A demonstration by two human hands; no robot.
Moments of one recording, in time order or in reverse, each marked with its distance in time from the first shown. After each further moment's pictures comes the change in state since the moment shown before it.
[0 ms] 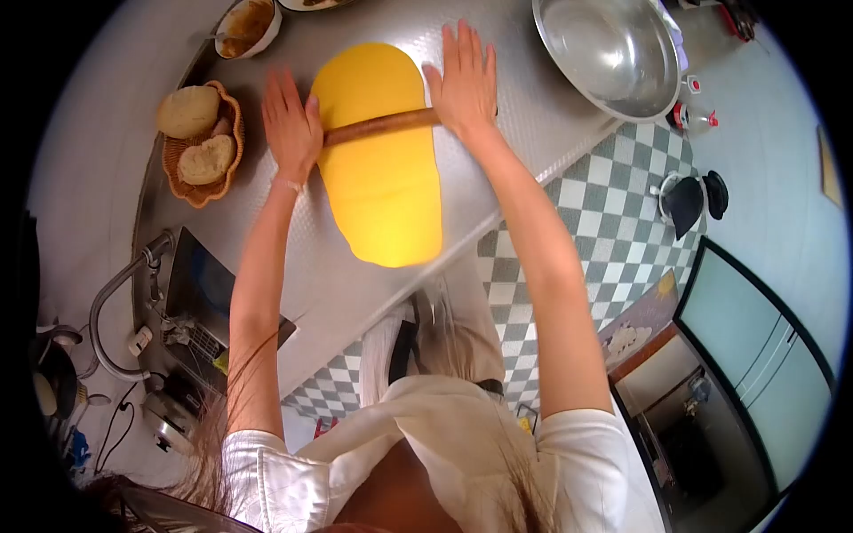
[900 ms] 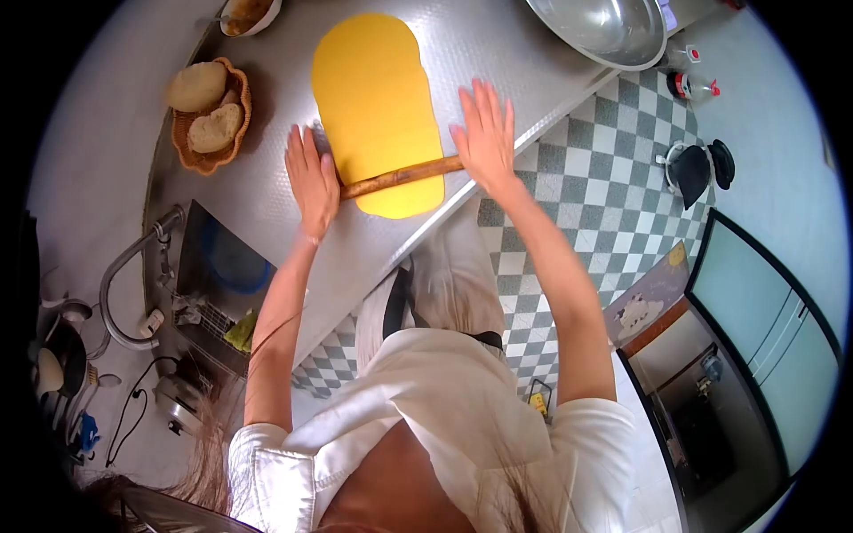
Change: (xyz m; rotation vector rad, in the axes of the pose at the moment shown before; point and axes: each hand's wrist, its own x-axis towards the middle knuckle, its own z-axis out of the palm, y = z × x) left_hand -0.126 0.034 -0.079 -0.161 -0.256 -0.084; right_hand -0.139 -0.020 -0.077 0.046 -0.285 0.051
